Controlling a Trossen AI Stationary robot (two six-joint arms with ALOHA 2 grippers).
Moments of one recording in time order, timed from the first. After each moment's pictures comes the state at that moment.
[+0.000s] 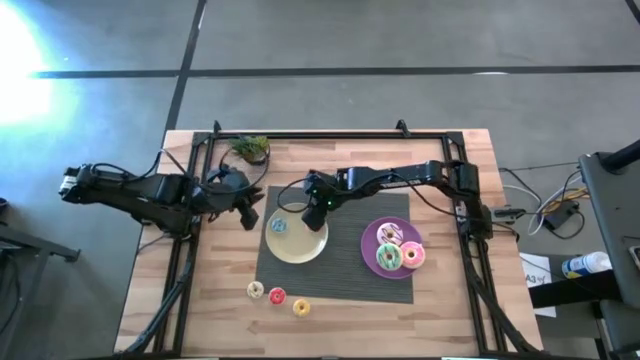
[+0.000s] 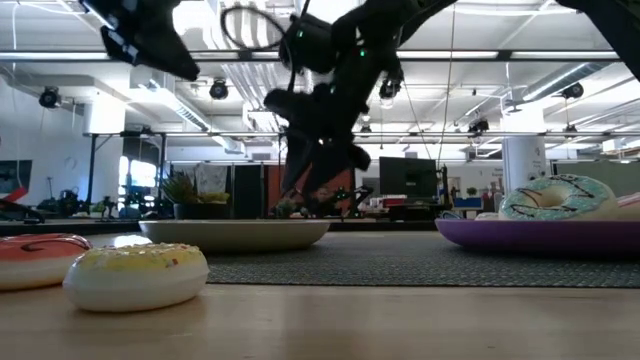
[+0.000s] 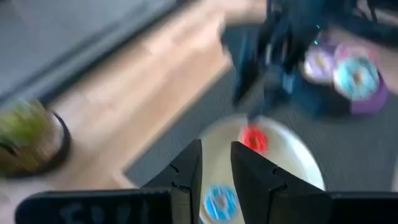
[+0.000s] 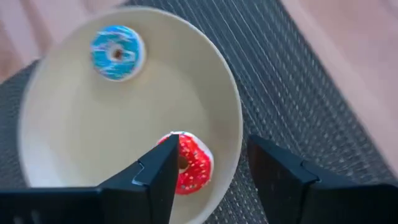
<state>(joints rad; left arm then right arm) -0.15 0.87 0.86 -0.70 -0.52 -0.55 -0.11 2.05 1.57 -0.55 -0.01 0.50</state>
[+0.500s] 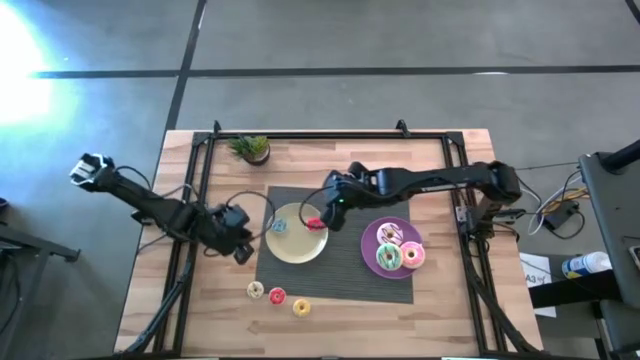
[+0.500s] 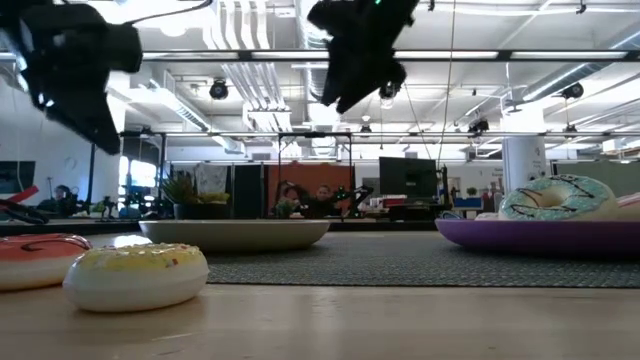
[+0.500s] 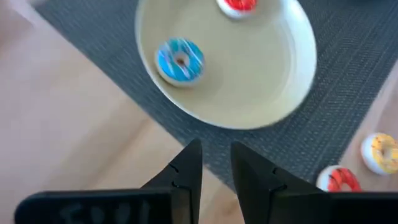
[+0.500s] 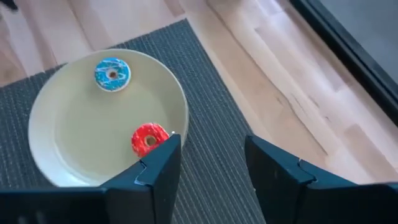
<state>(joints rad) -0.44 0.95 0.64 -0.72 -0.37 -1.07 0.02 1.77 1.54 -0.76 0.37 0.46</state>
